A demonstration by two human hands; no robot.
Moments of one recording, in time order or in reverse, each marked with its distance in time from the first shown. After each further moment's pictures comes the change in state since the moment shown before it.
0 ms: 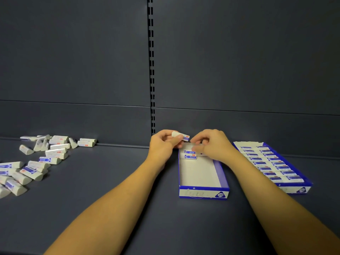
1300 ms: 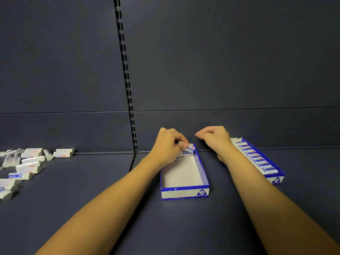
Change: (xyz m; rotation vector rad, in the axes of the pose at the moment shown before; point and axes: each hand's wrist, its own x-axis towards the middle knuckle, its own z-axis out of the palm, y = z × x) left_hand 0.012 0.010 0.049 0.928 -0.354 0.382; right_hand 0.000 0.040 -0.026 0.419 0.335 0.402
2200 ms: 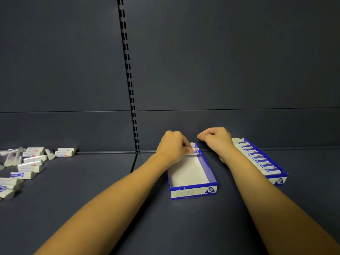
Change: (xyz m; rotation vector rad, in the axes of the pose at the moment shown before) left_hand 0.013 0.000 0.013 0.106 -0.067 -0.068; right_hand -0.004 0.000 0.003 -0.063 -0.006 -0.009
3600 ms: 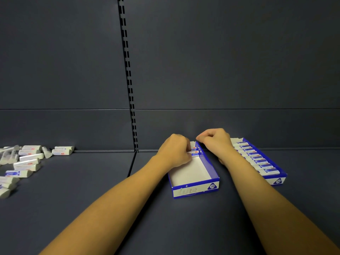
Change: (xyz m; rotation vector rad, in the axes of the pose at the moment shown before) left_hand -0.002 0.000 0.011 0.182 -0.060 0.134; right_hand -0.007 0.003 -0.002 -0.059 -0.036 0.000
